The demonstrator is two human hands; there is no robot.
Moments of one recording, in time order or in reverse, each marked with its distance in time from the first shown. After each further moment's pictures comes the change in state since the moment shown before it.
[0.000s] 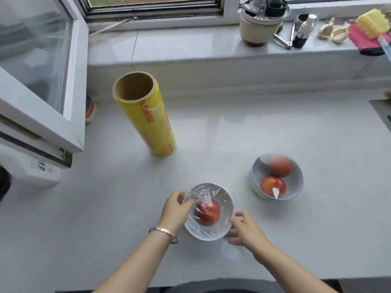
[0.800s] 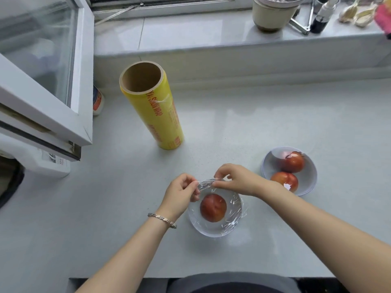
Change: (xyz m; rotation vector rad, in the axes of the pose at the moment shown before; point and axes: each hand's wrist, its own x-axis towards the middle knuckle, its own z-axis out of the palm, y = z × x) left_hand 0.005 0.017 -0.019 -0.219 -0.124 0.177; right_hand 0.057 -0.094 0.001 -0.899 -0.243 -0.642
